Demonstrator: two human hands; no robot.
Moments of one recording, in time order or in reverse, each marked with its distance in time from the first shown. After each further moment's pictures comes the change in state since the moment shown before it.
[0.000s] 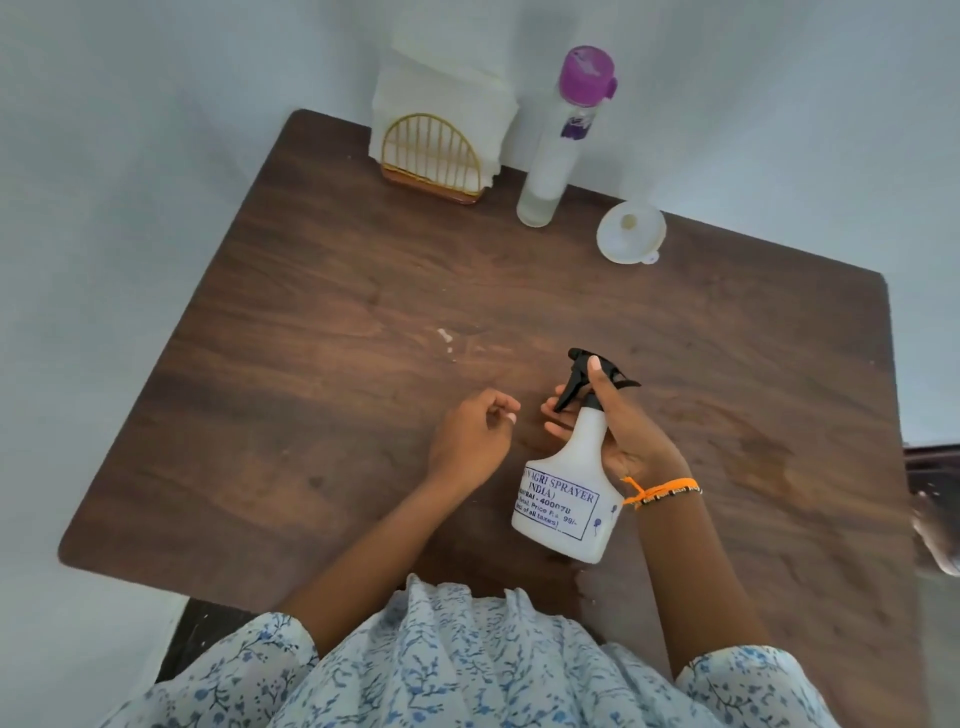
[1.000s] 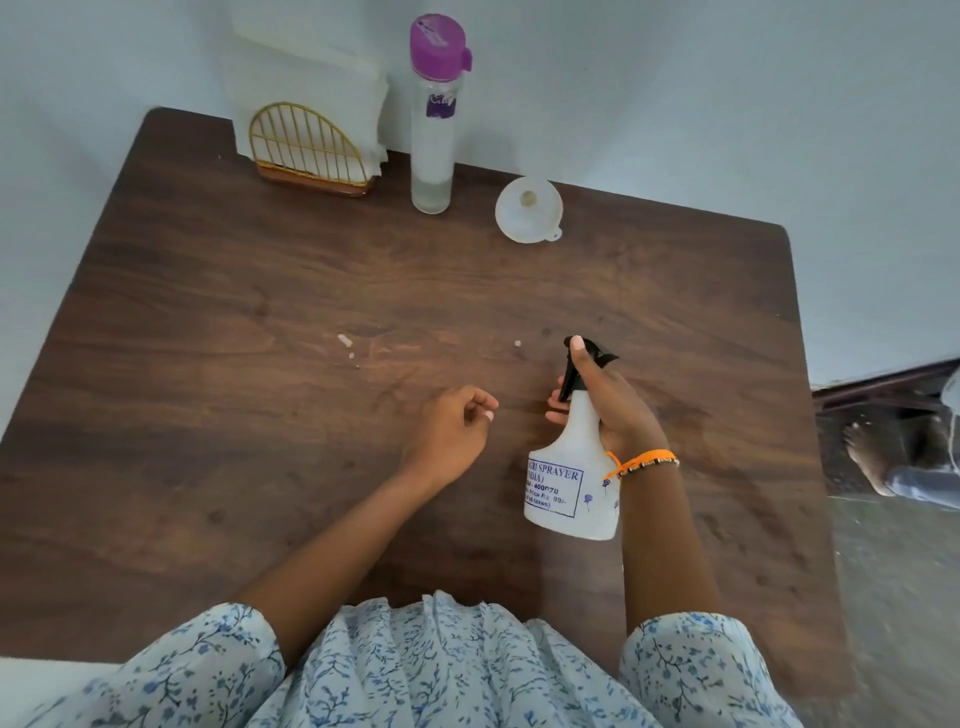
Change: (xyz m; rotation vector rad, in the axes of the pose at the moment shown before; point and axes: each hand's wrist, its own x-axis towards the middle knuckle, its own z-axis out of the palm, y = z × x) left_hand 0.016 0.028 0.059 0.055 -0.125 0.102; right_hand -0.004 -0.043 -0.071 -0.238 0.250 -0.152
